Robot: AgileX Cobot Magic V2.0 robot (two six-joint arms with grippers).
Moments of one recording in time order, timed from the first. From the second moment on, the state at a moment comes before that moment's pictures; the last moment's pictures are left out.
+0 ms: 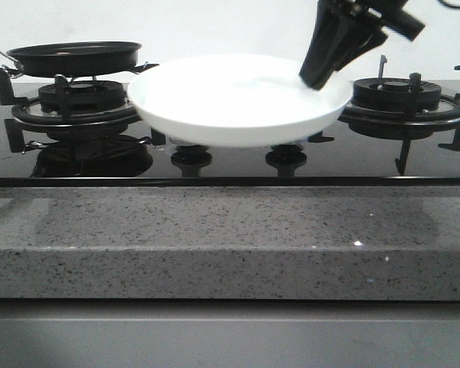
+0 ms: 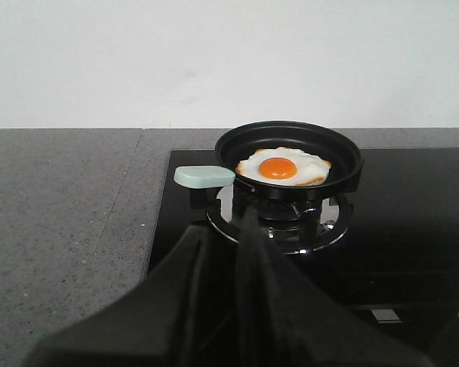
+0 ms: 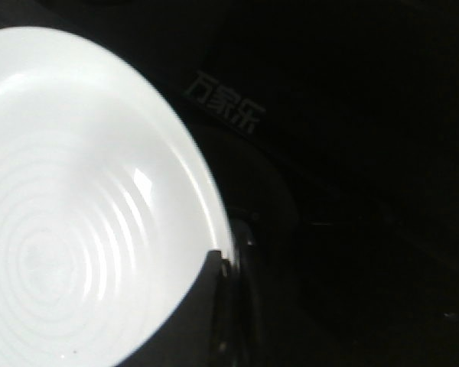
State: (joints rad) left arm -0.08 0.49 -0.51 -0.12 0.23 0.09; right arm 0.23 1.73 -1.49 0.52 0.98 -0.38
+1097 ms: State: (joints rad) left arm -0.08 0.49 -0.51 -0.19 0.19 0.09; right arm 0.23 1.71 -1.45 0.56 0.90 -0.40
